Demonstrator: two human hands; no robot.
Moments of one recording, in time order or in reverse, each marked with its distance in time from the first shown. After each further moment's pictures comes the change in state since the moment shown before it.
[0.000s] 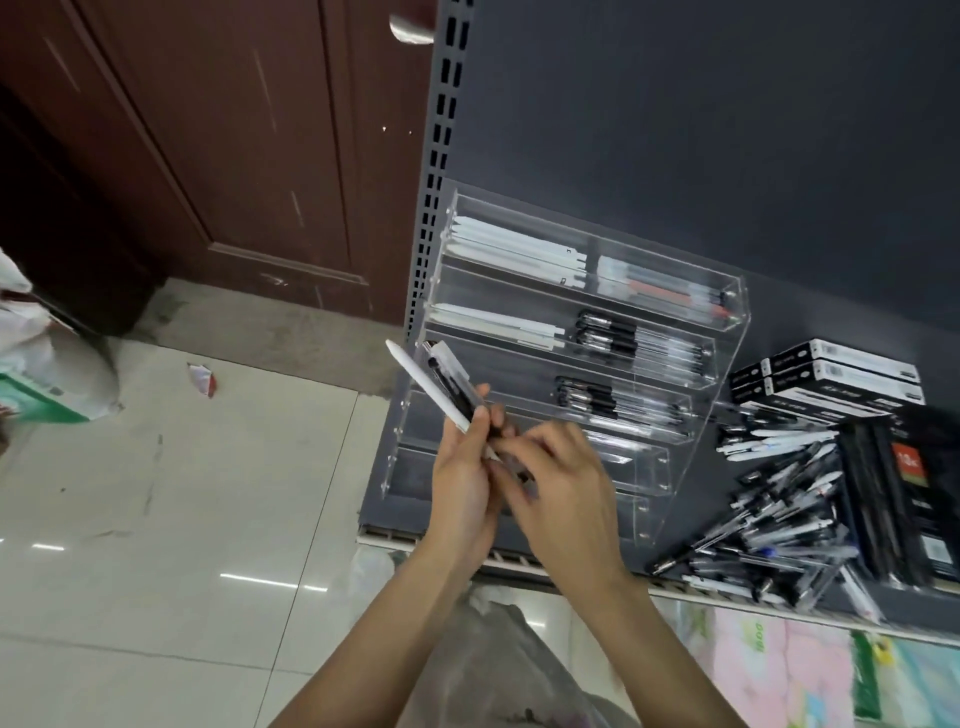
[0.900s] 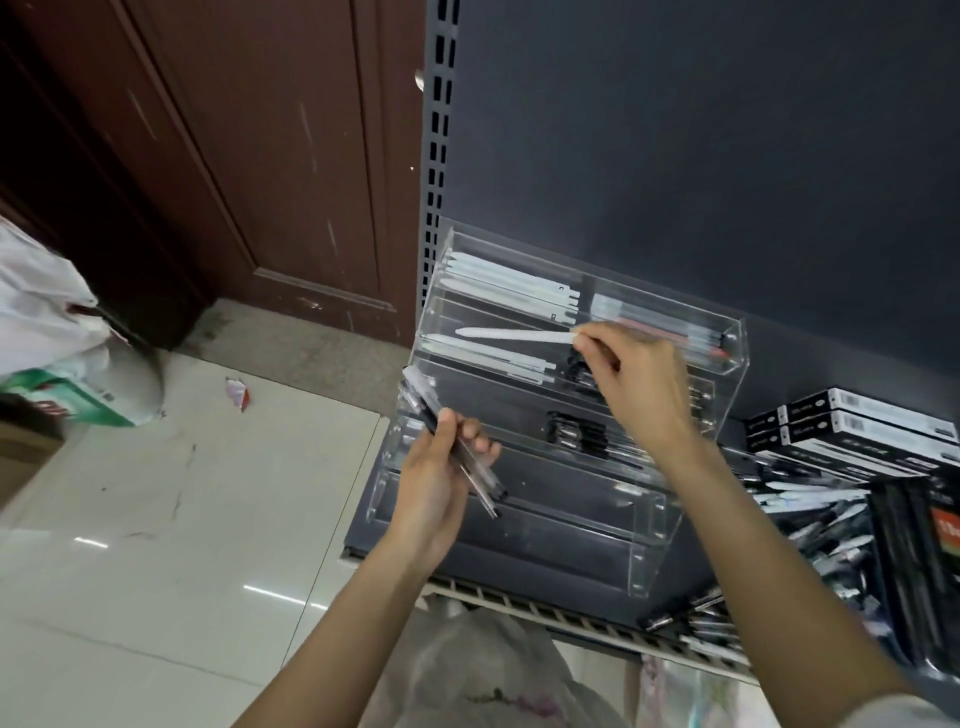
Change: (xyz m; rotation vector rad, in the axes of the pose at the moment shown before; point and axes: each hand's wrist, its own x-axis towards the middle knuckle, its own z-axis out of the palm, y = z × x) left_hand 0.020 0.009 0.009 0.123 0.037 0.078; right_hand 0.115 0.112 -0.028 0.054 0.077 -0.119
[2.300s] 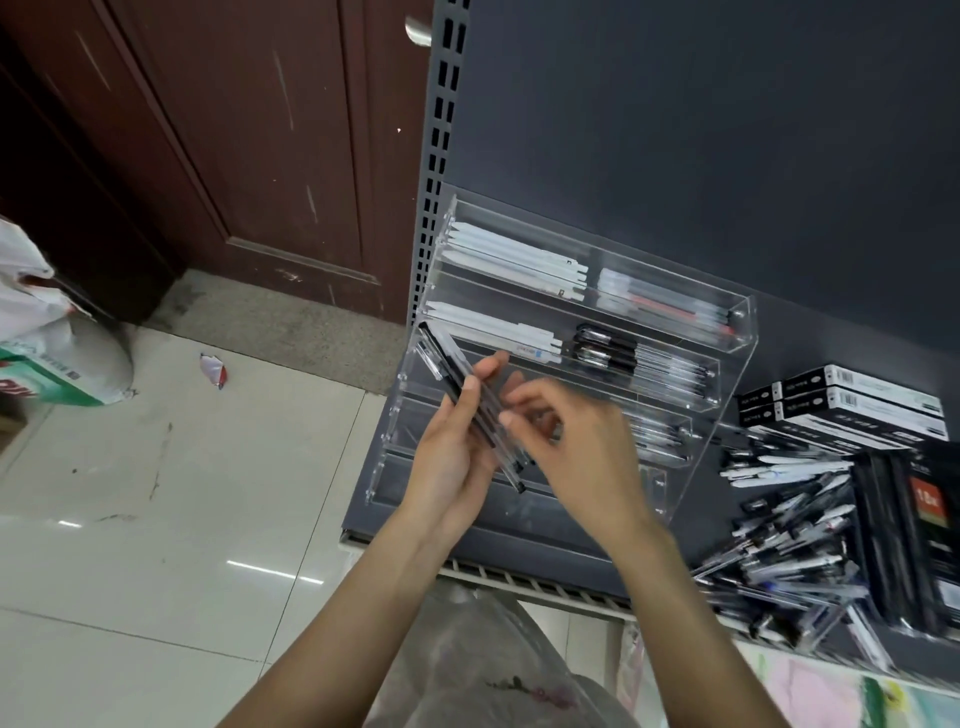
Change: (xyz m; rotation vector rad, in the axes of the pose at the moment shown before) left_hand 0.003 0.005 0.009 -0.091 -0.124 -0.114; right_hand -0.051 -0.086 0.002 0.173 -0.283 0.236
